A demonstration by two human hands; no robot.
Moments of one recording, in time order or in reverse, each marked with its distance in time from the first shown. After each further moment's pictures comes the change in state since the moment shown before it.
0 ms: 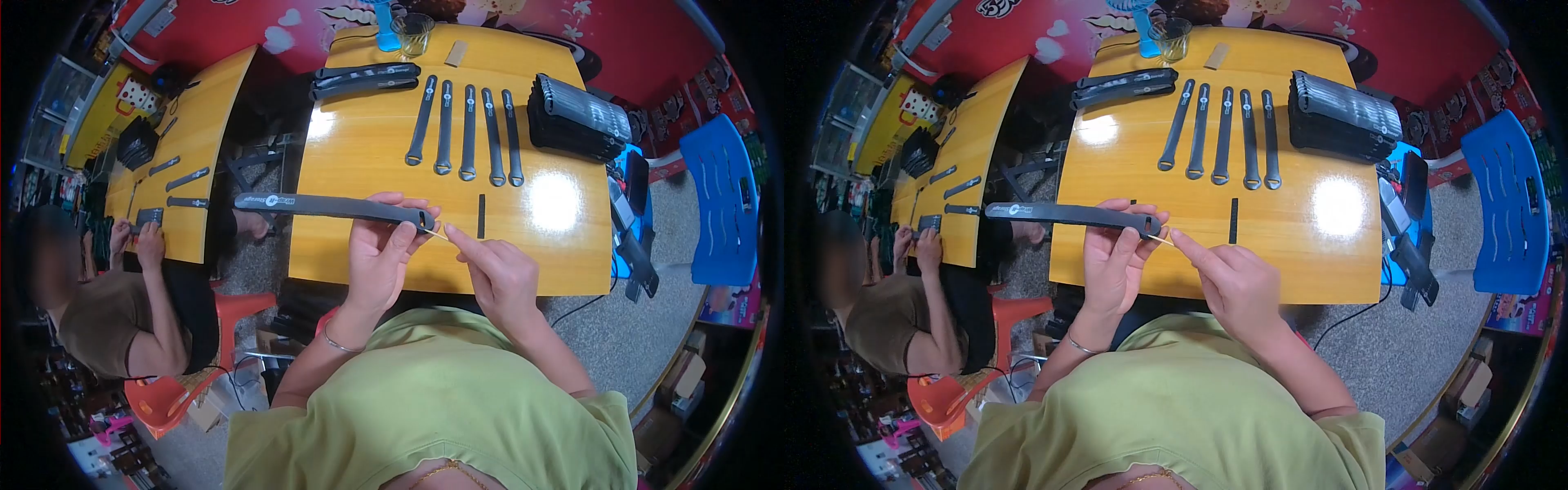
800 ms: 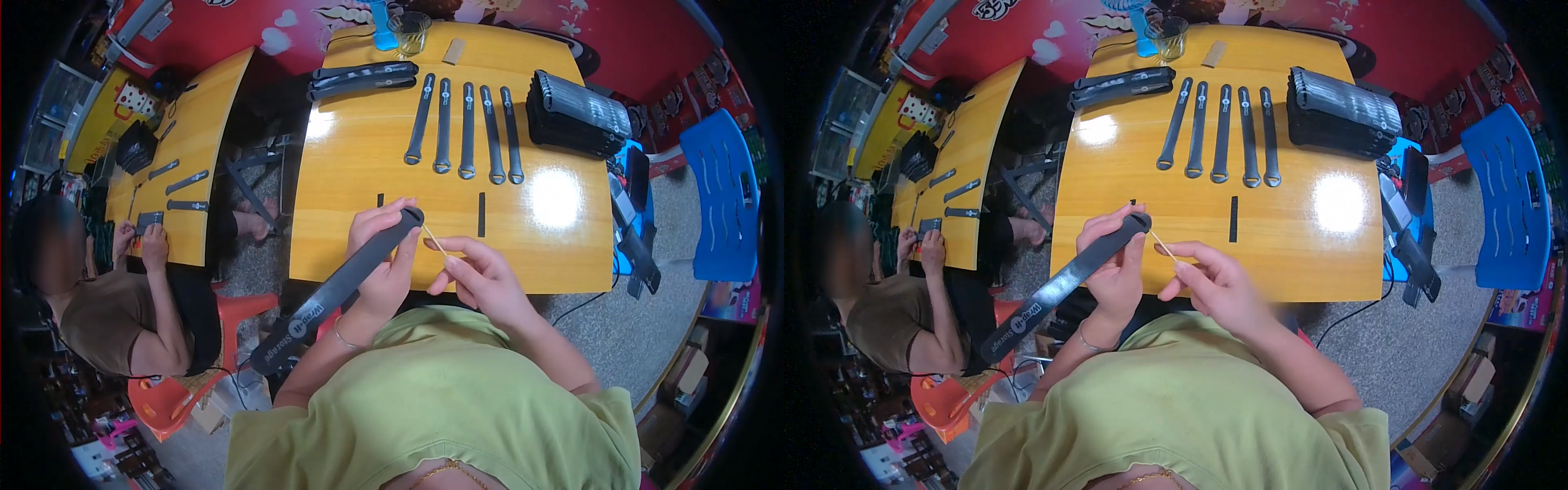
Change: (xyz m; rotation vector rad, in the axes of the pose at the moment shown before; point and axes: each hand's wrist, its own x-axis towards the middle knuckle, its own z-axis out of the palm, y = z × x) left_hand 0.000 -0.017 -0.008 0.659 0.010 0.579; right_hand 0.001 -0.004 0.004 1.181 -0.353 0.723
